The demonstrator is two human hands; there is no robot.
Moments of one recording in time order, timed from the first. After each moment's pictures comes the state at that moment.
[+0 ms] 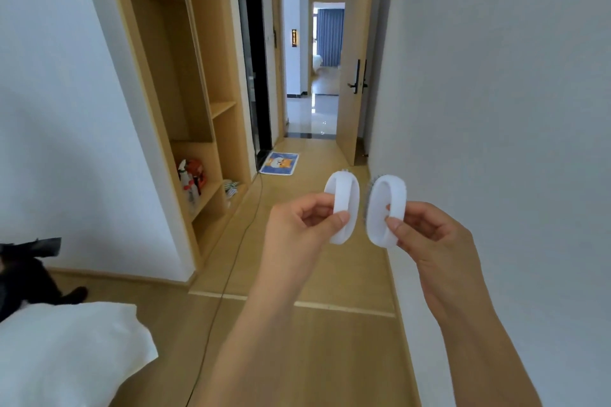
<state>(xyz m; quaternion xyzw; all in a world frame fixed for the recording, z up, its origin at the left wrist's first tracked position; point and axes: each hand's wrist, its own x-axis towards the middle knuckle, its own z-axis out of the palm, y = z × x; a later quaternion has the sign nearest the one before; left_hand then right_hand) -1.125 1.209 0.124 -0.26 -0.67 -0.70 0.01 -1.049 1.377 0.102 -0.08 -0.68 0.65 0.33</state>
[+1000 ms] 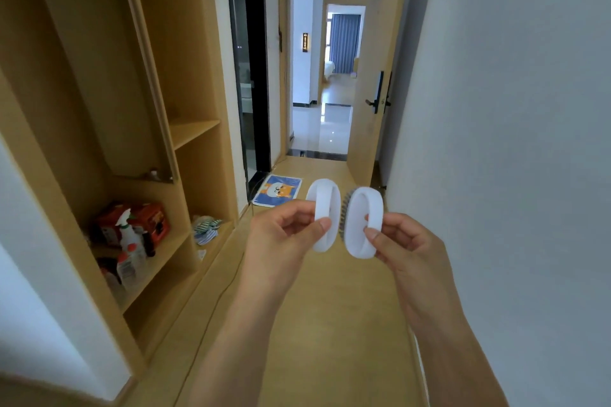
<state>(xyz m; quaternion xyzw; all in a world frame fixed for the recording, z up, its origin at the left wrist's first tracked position) -1.688 1.437 0.102 -0.21 -0.69 -0.70 0.04 -1.629 1.604 0.078 -0.06 -0.65 0.70 0.28</state>
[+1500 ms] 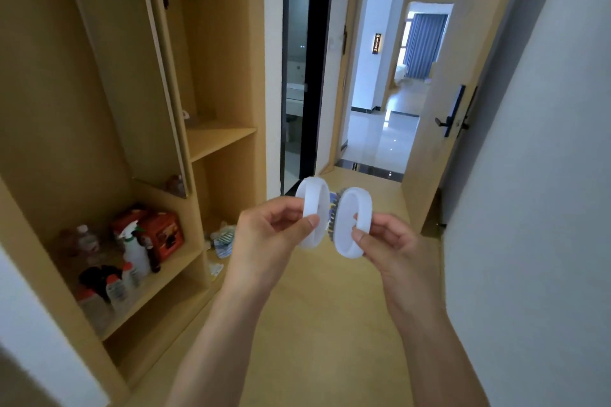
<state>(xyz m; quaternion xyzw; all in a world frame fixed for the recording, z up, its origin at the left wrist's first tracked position) -1.957 1.556 0.118 -0.11 -0.71 -0.69 0.14 -1.948 1.732 0.089 0.04 -0.65 0.74 0.19</state>
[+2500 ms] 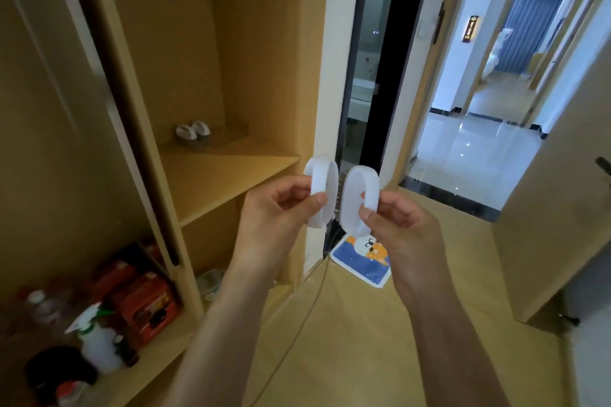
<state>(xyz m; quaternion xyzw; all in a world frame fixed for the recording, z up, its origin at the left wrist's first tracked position) -2.515 1.501 0.102 -0.01 -0.72 -0.67 0.21 -2.543 1.675 0.080 0.11 -0.66 0.73 0.13</state>
